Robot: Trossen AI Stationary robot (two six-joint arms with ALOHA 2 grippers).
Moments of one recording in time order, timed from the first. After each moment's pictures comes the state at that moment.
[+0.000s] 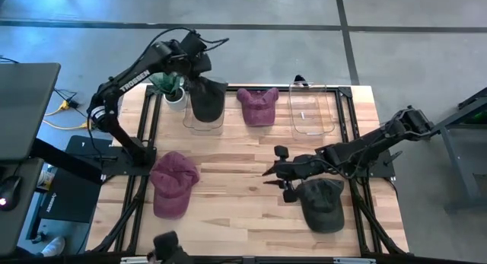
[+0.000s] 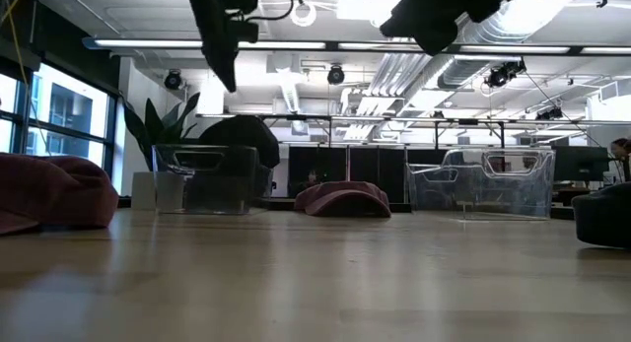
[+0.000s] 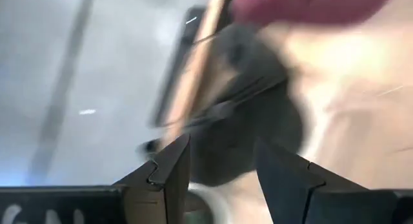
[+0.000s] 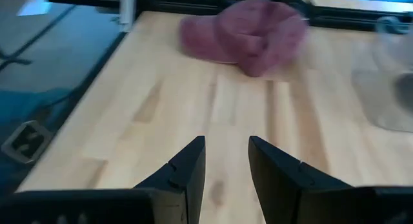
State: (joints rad) left arm 0.73 1.58 1.72 -1.19 -0.08 0.42; right arm 0.32 1.36 0.83 0.03 0.16 0.10
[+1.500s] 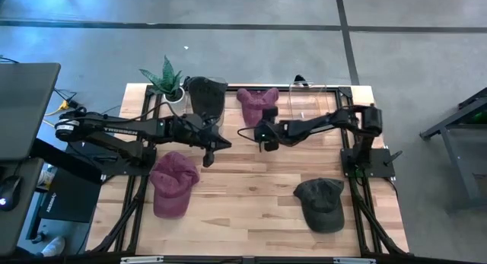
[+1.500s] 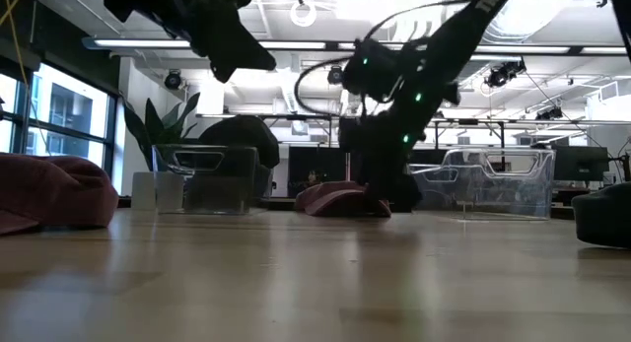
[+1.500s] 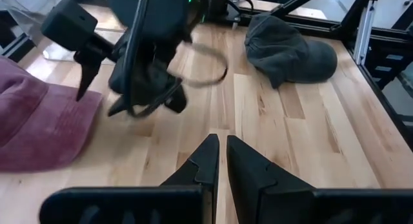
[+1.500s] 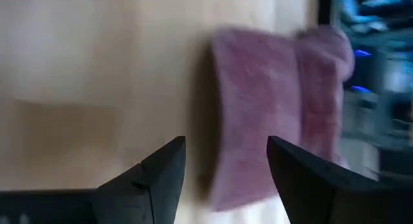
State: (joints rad) left arm 0.06 1.18 0.77 -0.03 0.06 -0.10; right arm -0.17 1.87 0.99 -0.07 0.60 -0.55
